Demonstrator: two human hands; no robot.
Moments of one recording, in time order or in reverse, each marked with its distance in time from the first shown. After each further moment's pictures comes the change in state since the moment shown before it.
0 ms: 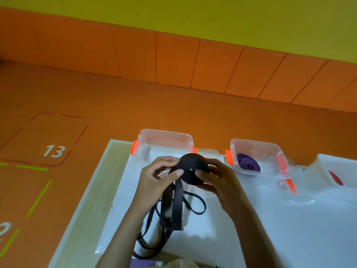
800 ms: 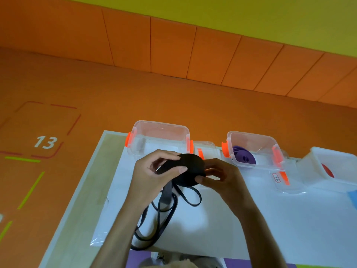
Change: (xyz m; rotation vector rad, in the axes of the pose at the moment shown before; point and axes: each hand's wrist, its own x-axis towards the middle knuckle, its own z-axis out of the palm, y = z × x) left_hand -0.005 0.019 0.004 0.077 -0.024 0.135; right_hand -0.017 0.000 -0.015 -0.391 -0.029 -0.191
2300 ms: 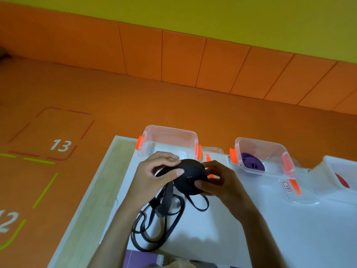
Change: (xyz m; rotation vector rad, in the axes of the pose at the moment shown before) left_hand -0.009 -0.005 -0.027 0.105 -0.055 -0.024; right_hand -0.001 -0.001 0.017 0.182 -0.103 0.106
